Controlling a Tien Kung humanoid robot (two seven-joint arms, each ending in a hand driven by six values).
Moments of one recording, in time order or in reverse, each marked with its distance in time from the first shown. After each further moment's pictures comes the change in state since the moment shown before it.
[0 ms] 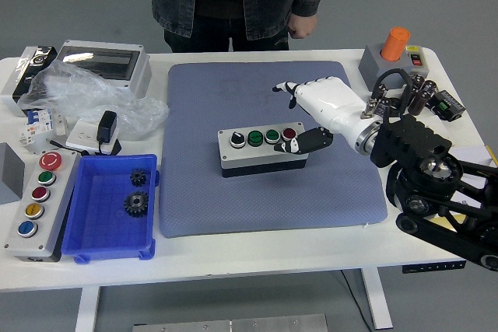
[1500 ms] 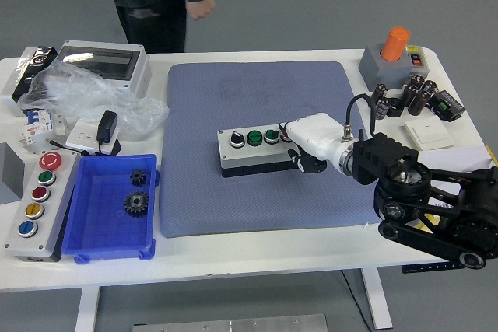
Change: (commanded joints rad) left arm -0.003 0.000 0.001 0.002 -0.004 0.002 -0.005; right arm 0.069 0.061 -0.127 -0.120 0.085 -0.007 0.019
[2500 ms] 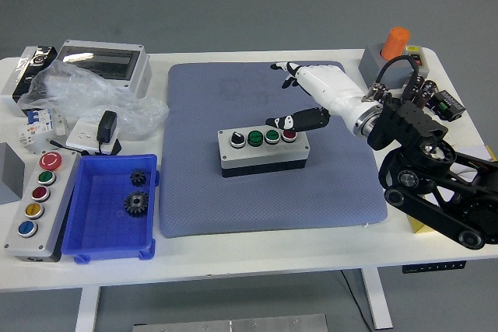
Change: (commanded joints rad) left arm 0.008 -0.005 -0.004 0.001 0.005 -0.002 0.007; right arm -0.092 0.035 0.246 -0.058 -0.007 -0.103 0.157
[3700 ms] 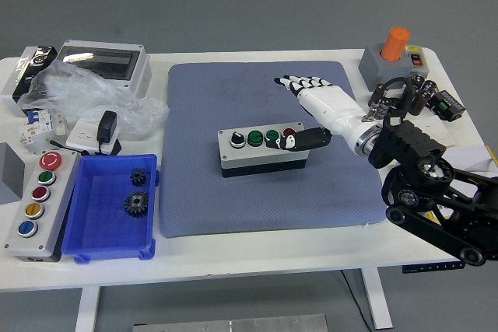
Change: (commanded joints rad) left arm 0.000 0.010 0.001 0.002 -0.005 -0.006 0.008; right arm -0.038 -0.026 -0.045 0.018 -0.067 0.001 -0.012
